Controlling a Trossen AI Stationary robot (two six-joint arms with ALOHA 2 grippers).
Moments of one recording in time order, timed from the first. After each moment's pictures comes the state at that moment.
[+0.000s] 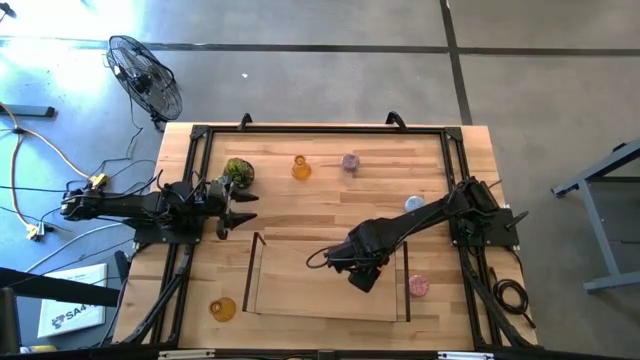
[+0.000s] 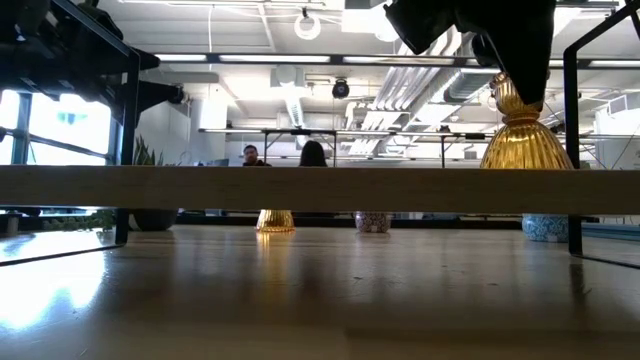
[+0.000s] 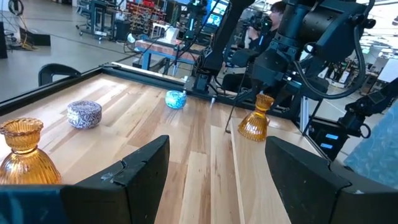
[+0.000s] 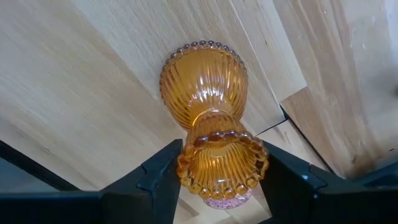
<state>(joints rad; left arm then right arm) -0.01 0.21 0.06 0.18 -0.03 -0.24 0.33 1.98 1.74 -1.47 -0.12 0.94</state>
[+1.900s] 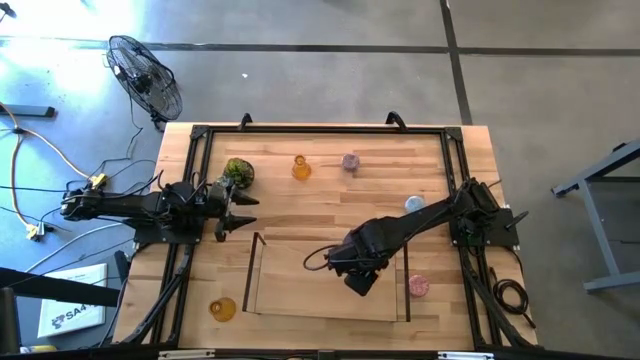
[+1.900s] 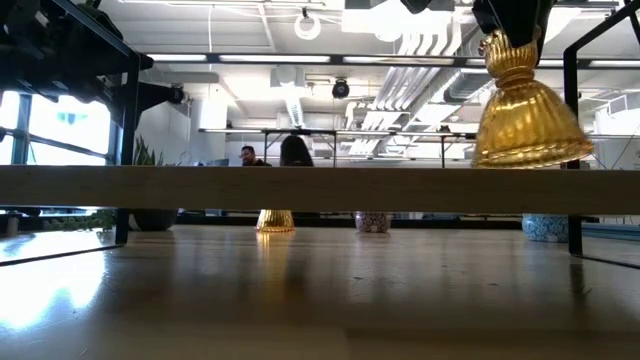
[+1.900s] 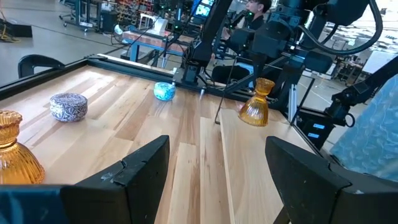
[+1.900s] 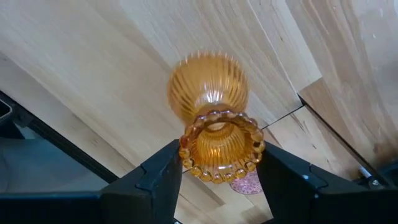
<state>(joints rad) -0.01 0.21 0.06 0.15 0.02 -0.25 0.36 1.98 1.87 -1.51 -0.13 1.03</state>
